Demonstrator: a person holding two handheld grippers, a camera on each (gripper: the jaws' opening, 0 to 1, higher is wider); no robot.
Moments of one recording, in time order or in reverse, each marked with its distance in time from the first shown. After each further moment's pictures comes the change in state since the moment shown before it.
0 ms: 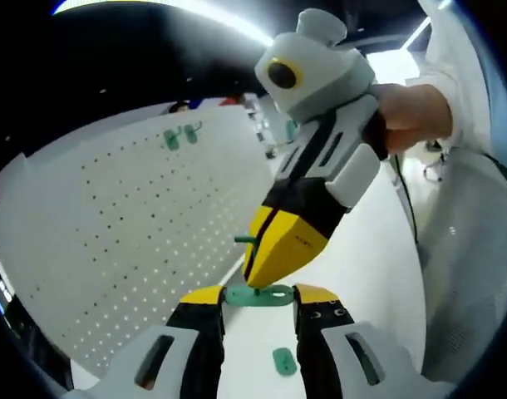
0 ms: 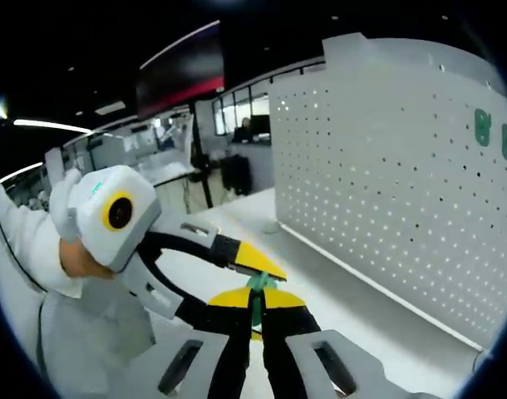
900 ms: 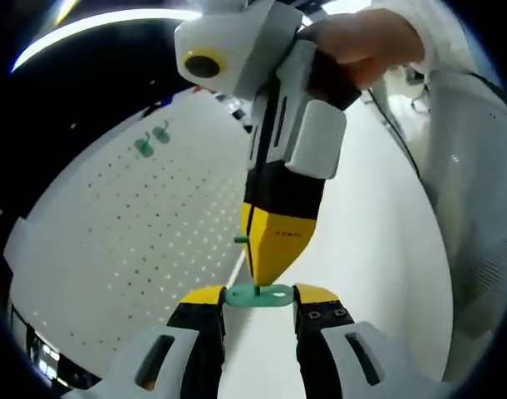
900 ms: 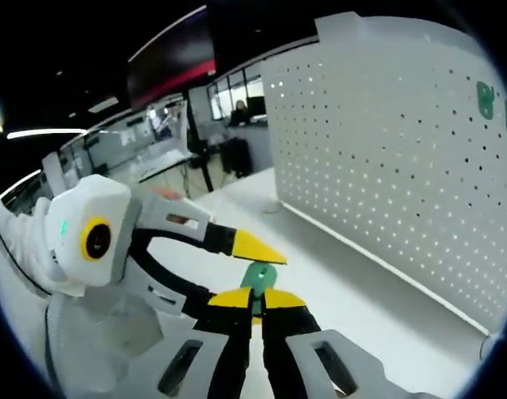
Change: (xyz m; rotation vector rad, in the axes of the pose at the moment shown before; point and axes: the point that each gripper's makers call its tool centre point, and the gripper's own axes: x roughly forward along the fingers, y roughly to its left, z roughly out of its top) left arm 0.002 -0.003 -0.014 0.287 0.142 0.035; right arm 0.005 -0.001 -0.019 0.065 0.100 0.019
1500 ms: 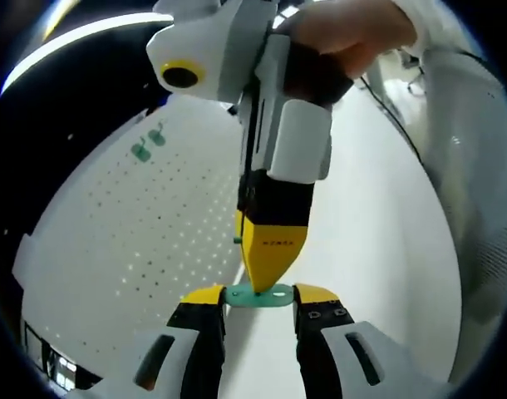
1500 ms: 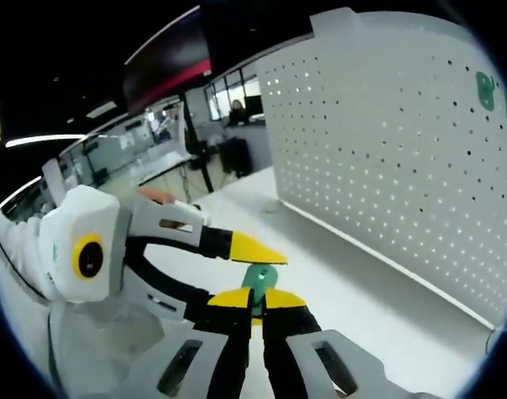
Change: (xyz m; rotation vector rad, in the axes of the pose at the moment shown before) left arm 0.001 0.001 -0.001 0.080 0.037 0.025; right arm 0.004 0.000 0.000 0.038 0.003 0.007
